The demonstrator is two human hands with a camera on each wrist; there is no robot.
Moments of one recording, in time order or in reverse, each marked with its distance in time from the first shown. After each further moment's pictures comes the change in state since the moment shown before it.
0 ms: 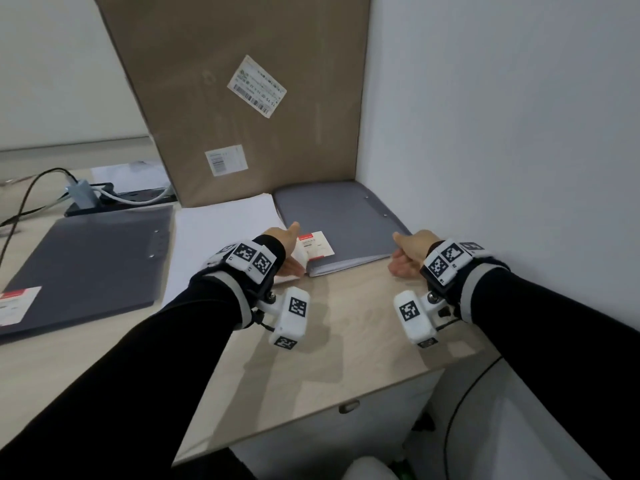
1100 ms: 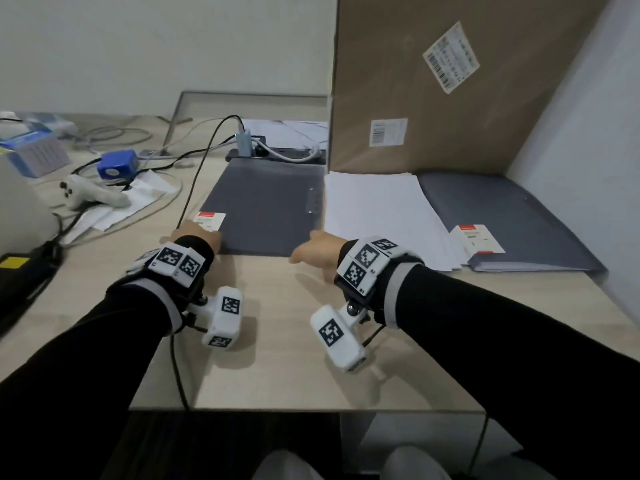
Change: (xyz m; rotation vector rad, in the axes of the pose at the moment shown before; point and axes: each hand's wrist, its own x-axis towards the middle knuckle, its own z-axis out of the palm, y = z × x) left_hand 0.019 -0.247 -0.277 0.173 0.612 -0.295; right_hand -0.177 -0.094 0.332 -0.539 -0.607 -0.271
